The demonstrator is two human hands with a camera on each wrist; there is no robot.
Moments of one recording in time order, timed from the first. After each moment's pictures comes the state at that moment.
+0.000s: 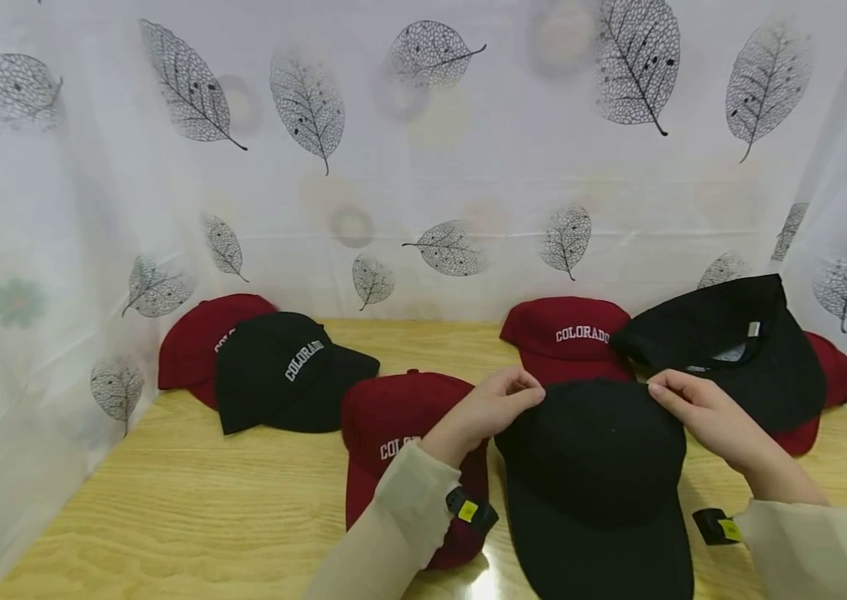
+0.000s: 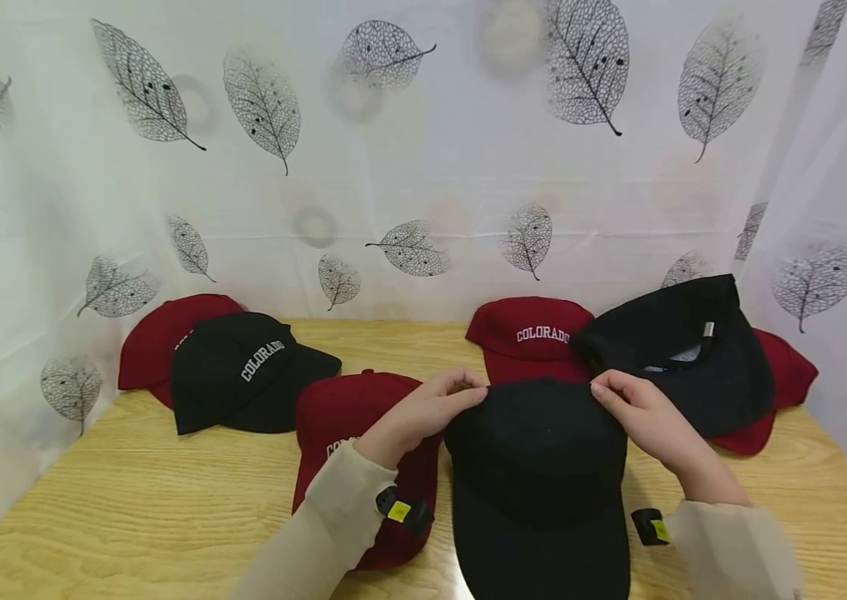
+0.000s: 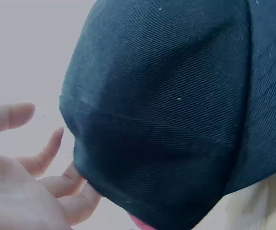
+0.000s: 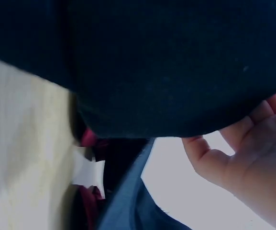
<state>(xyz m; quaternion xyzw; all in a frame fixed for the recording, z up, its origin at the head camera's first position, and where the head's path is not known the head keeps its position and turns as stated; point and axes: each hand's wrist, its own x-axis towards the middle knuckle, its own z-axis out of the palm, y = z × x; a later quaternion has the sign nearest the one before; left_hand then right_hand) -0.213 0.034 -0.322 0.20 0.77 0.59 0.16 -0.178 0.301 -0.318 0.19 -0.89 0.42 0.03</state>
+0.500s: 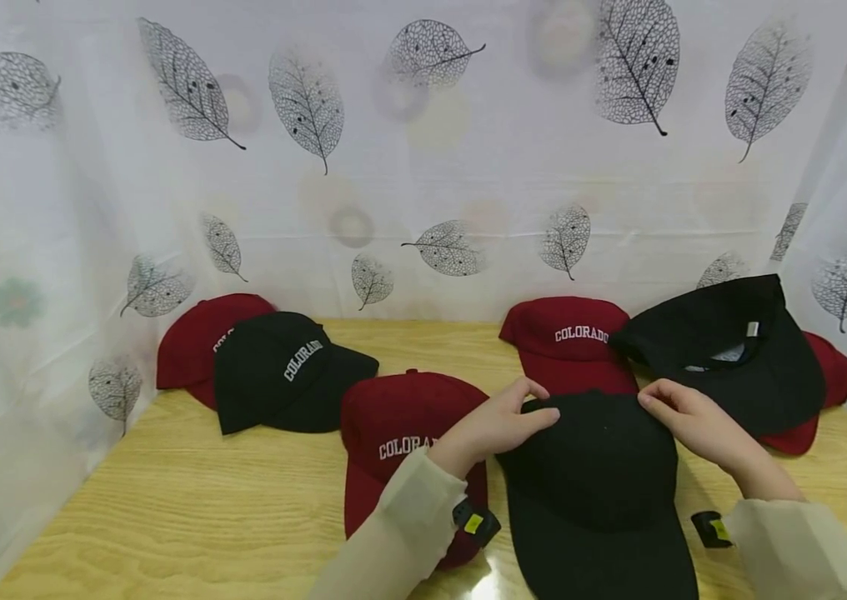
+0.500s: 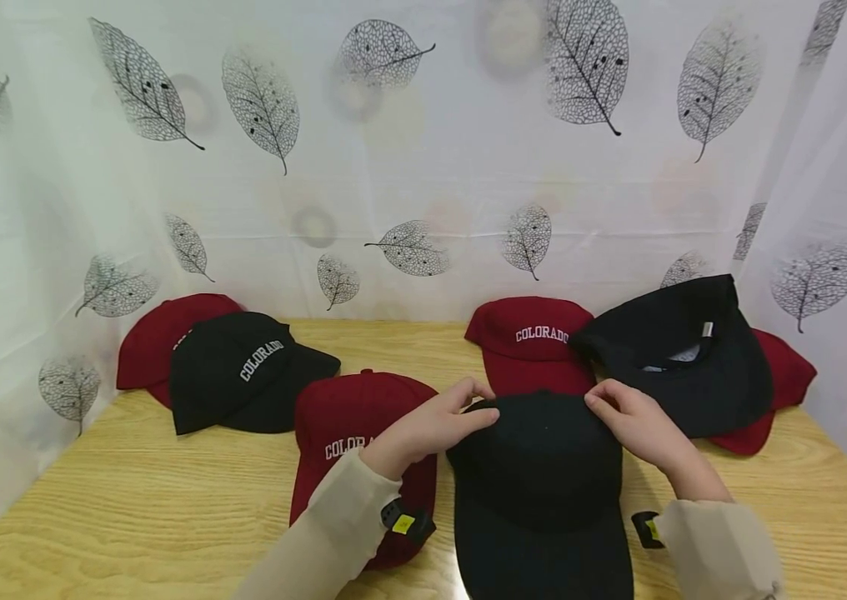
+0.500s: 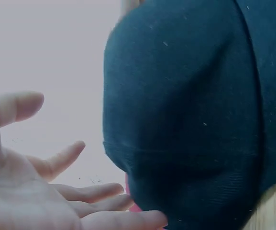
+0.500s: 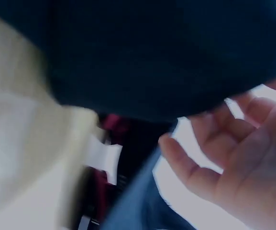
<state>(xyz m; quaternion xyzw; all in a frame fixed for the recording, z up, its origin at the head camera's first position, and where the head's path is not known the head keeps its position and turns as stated) -0.200 0.038 -0.320 0.21 0.81 0.51 0.19 -0.185 0.301 -0.327 0.12 -0.94 0.33 0.01</state>
